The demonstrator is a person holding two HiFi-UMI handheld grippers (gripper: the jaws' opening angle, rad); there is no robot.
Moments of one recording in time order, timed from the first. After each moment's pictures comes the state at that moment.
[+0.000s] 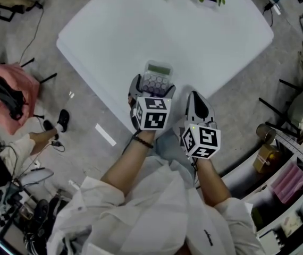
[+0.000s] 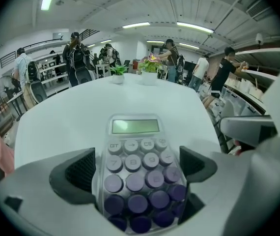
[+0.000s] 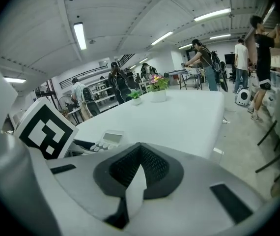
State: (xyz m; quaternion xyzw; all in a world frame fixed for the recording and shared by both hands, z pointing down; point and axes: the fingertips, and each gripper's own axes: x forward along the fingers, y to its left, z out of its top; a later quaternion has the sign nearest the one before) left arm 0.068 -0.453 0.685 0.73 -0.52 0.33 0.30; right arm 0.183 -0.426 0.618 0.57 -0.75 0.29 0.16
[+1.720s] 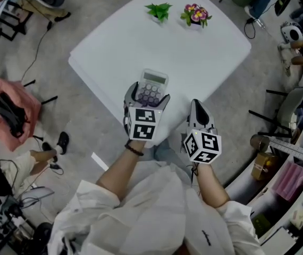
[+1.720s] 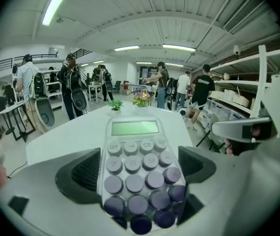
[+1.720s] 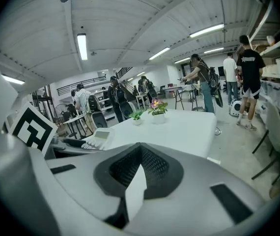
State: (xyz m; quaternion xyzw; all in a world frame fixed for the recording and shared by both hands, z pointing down) left arm 0.050 -0.463 0.587 0.80 -0.50 0.25 0.23; right arm 0.187 -0.422 0.541 0.61 -0.74 0.24 0.12
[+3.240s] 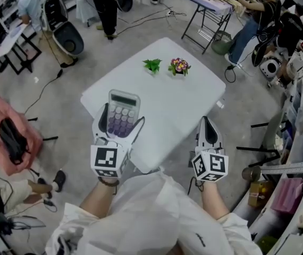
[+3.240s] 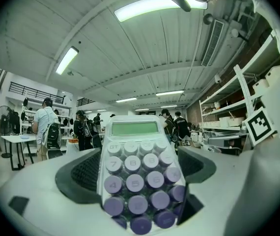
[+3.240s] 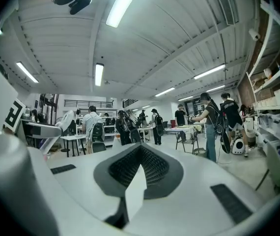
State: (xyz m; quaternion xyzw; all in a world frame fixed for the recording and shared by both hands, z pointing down) left arm -0.038 -0.423 0.324 0.84 -0.55 0.04 0.03; right arm 0.215 -0.405 0.344 0.64 -0.77 0.05 0.01
